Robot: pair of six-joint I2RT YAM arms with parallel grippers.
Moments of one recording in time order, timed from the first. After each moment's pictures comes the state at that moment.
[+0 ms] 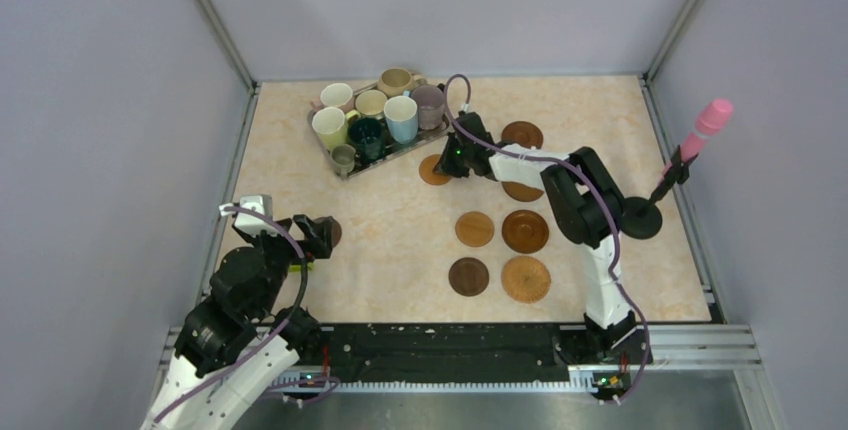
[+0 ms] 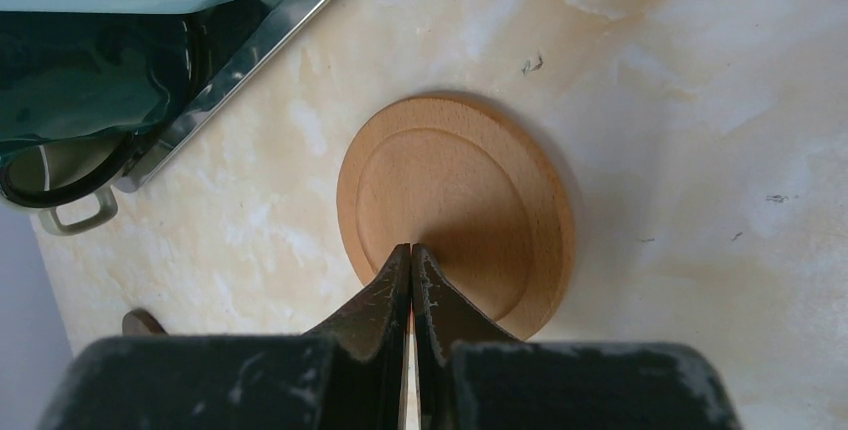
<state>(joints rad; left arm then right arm) -0.60 0.22 0.72 -0.70 -0.44 -0.38 0.59 2.14 1.43 -0.04 -0.10 0.79</state>
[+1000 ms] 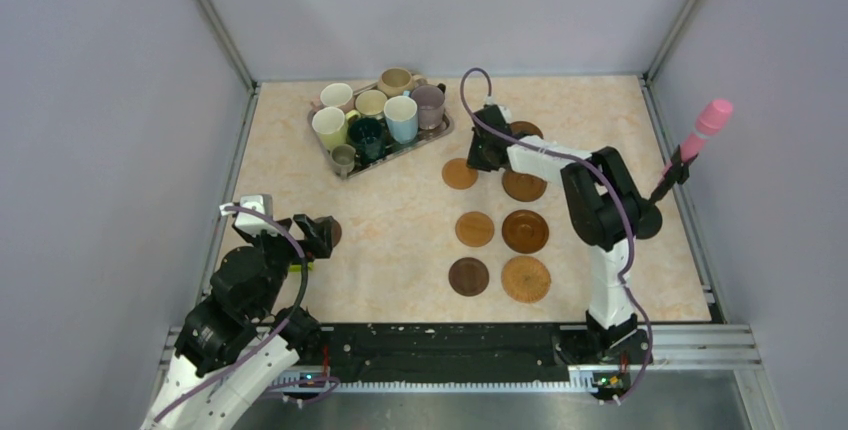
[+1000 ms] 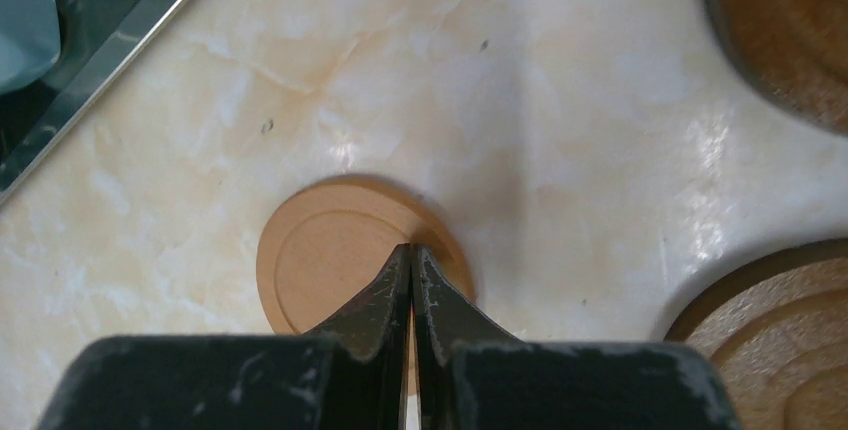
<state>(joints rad) -0.60 0.22 0.72 -0.70 -0.44 -0.38 0.51 2.05 1.40 -0.23 0.12 0.63</state>
